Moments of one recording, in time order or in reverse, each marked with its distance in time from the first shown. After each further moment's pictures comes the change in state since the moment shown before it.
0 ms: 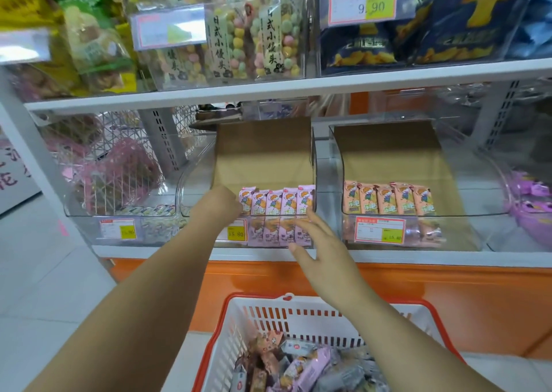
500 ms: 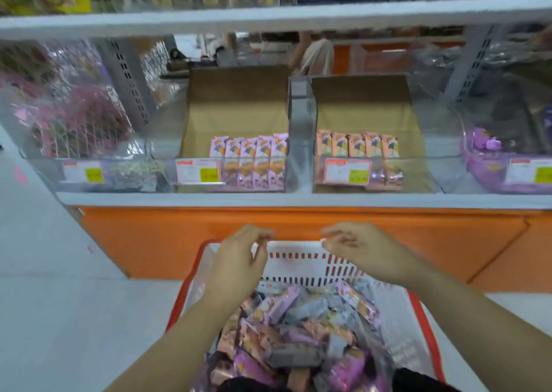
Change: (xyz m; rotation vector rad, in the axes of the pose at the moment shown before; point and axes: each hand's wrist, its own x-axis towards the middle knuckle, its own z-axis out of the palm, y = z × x) left_hand -0.167 -0.026 0.123 -0.416 0.115 0.527; right_hand -0.073 0.064 -0.063 0.000 -0.377 0.260
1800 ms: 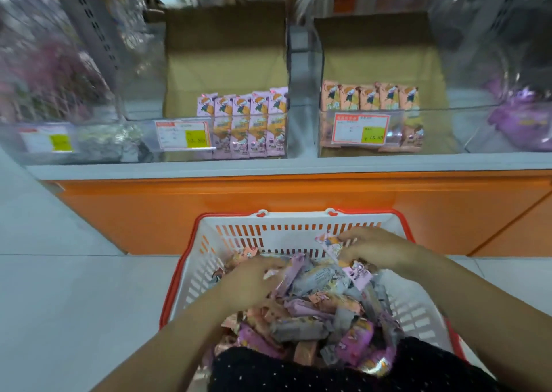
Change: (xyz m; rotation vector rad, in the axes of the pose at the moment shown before) left_hand -0.020 -0.049 0.041 0.082 -0.826 -0.299; right_hand 0.027 0.064 0.032 0.111 -0.147 0.450
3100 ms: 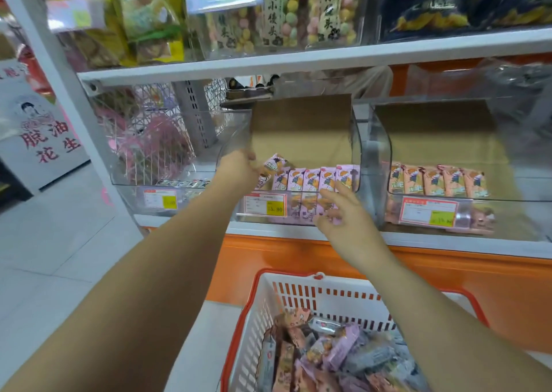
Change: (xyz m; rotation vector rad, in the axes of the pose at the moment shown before) left_hand -0.013 0.036 -0.259 -0.008 0.860 -0.232; right_hand 0.003 -0.175 0.035 0.139 0.466 -0.678
